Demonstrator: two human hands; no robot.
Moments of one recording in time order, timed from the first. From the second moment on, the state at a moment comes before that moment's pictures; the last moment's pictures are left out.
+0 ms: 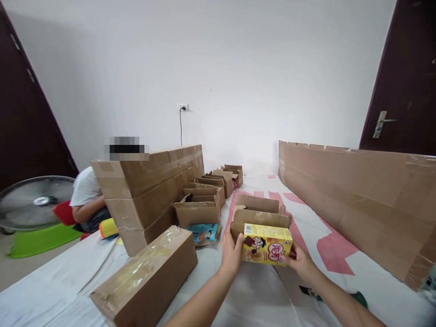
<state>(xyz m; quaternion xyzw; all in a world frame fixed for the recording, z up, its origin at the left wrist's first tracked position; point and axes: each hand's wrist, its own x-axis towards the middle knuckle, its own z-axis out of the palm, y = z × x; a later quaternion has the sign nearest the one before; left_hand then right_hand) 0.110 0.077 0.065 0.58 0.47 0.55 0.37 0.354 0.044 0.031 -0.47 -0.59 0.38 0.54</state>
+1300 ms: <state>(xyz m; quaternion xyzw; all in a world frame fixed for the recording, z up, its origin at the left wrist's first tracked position) -0.077 -0.015 0.005 0.44 0.64 0.61 0.17 0.294 -0.021 -0.027 -0.44 -0.63 0.41 0.48</state>
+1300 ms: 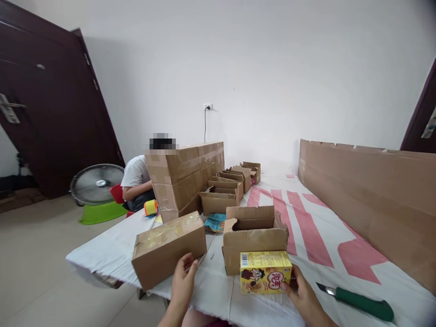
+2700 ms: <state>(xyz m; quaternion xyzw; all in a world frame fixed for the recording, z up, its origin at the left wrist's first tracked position) -0.060 -0.043 -0.024 0.52 0.63 0.56 0.13 0.186 -0.001 0.008 -0.42 -0.71 0.39 0.42</state>
